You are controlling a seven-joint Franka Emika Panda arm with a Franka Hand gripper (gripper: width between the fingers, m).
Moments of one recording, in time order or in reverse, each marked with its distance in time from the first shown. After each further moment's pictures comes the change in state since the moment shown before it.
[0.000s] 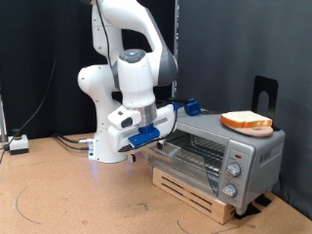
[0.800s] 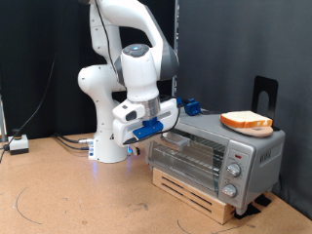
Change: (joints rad) arm 0.007 -0.059 0.025 -0.040 -0.004 -0.010 0.053
